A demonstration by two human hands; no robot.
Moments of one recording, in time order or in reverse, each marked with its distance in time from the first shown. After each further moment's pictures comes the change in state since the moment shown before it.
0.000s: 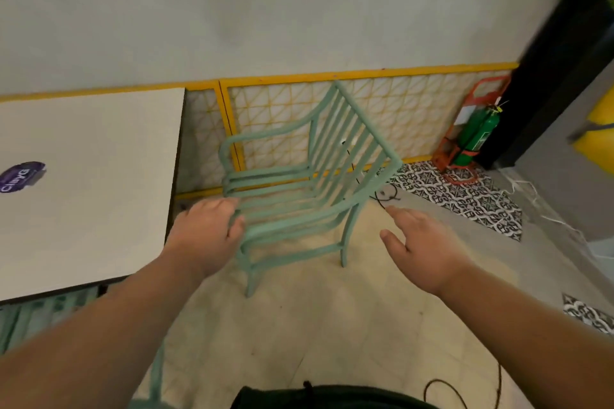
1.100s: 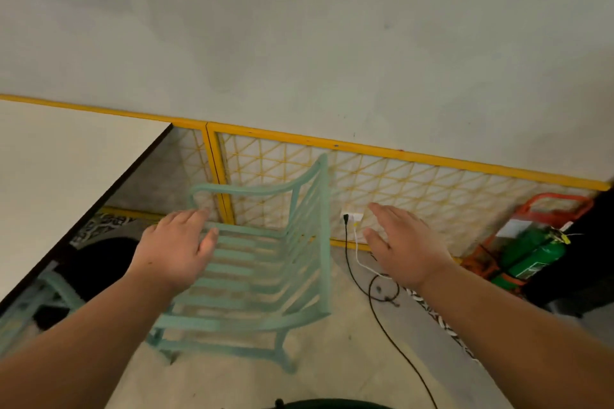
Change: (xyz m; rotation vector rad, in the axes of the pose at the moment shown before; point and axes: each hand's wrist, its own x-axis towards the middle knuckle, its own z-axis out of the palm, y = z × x) left_hand 0.276 0.218 -0.008 -0.033 0.104 -0.414; right_hand 0.392 0.241 -0.128 -0.001 -0.005 -0.410
